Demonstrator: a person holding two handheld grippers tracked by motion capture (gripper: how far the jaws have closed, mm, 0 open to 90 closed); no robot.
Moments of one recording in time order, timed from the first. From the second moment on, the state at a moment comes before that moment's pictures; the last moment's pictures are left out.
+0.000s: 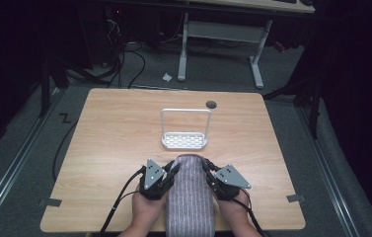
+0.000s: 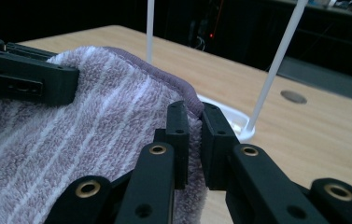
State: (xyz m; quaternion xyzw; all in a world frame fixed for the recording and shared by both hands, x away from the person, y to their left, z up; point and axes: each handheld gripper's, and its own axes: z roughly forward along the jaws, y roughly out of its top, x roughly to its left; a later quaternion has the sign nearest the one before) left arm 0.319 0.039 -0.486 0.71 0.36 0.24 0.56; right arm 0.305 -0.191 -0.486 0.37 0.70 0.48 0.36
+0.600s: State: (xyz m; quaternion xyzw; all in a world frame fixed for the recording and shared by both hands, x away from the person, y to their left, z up) left arm 0.307 0.038 -0.426 0.65 0.32 0.29 0.62; right arm 0.298 -0.195 -0.424 0.34 0.65 0.54 0.41
